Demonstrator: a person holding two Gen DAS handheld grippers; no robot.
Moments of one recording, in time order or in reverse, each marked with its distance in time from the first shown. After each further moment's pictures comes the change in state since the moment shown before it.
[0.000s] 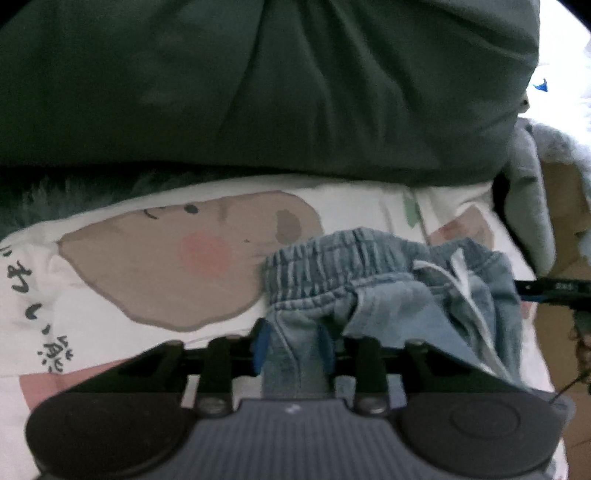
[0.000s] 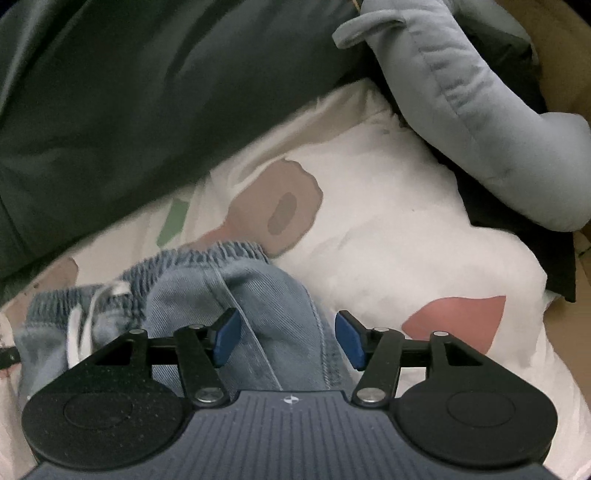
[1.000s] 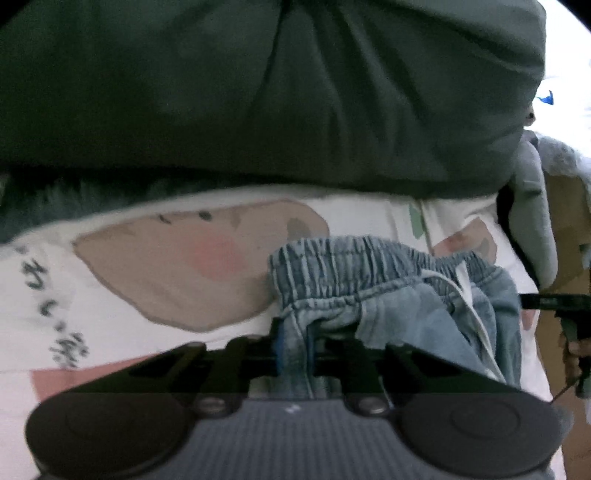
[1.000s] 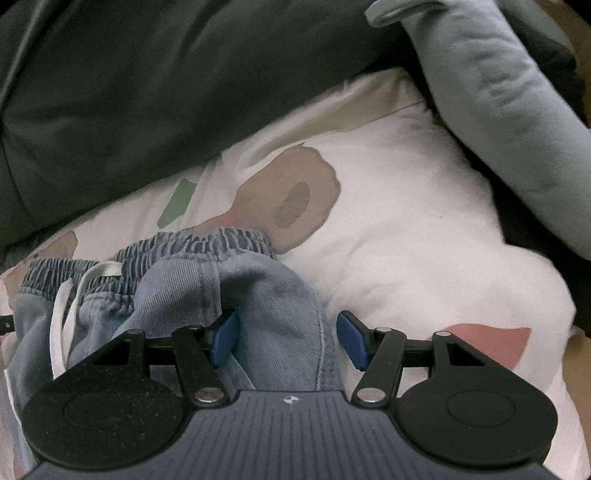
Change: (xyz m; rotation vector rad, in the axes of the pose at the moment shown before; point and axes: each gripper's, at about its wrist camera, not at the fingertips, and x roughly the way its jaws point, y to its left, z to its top) left arm -0.011 -0.005 0.004 0.009 -0.028 -0.003; right arm 0.026 -0.003 0.004 -0.108 0.032 0.087
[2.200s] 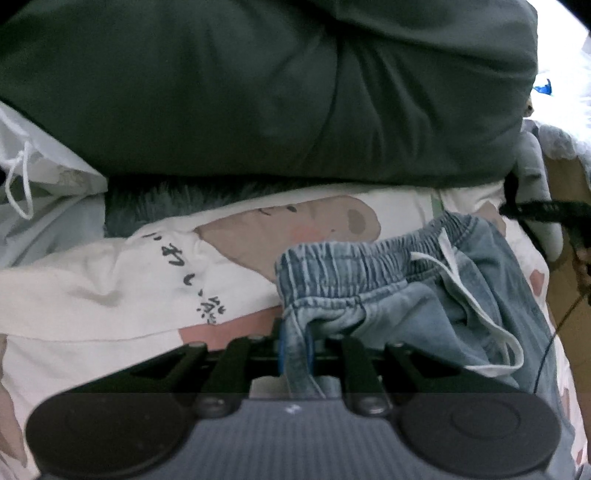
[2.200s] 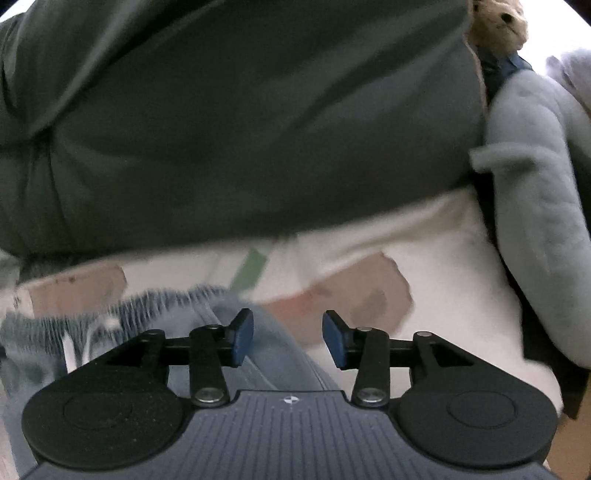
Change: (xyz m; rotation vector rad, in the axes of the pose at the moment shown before) left arm -0.077 0.054 -0.023 0.040 0.031 0.063; right arm -0.032 0.074 0.057 -0.143 -0.122 0.012
